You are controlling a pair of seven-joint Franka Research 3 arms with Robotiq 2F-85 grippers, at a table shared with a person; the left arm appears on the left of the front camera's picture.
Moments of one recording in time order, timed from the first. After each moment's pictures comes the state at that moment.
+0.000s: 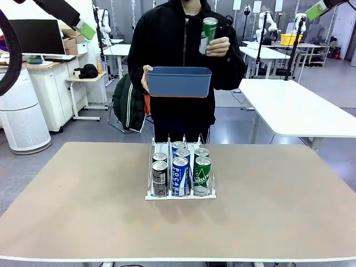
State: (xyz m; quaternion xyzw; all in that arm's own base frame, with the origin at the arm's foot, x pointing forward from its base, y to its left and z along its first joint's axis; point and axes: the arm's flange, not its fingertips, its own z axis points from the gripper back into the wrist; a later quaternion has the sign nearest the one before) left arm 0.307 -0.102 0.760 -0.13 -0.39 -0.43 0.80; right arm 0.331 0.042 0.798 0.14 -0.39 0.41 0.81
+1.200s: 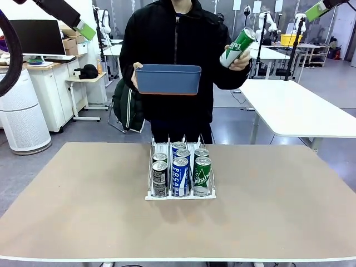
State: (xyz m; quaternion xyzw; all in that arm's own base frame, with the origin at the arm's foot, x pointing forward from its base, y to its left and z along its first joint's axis) left arm 0.307 -0.102 0.760 -0.13 -0.39 -0.43 0.80; right arm 0.331 0.042 0.798 0.14 -0.39 0.41 0.81
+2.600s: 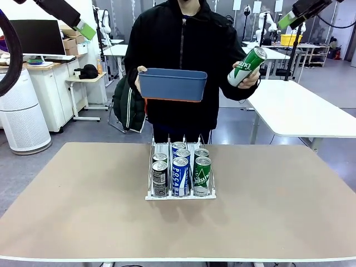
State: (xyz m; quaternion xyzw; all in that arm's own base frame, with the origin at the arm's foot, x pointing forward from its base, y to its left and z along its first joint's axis) left arm 0.306 -0.102 0.760 -0.13 -0.39 -0.43 0.80; right arm 0.443 0.057 0.777 0.18 -0.33 0.39 0.84
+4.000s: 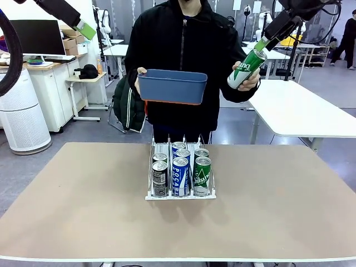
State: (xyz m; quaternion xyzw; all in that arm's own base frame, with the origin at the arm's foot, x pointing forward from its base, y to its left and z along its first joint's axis) left arm 0.306 -0.102 0.760 -0.13 -0.39 -0.43 0.80; right arm 0.494 0.102 0.732 0.17 -0.25 0.40 0.86
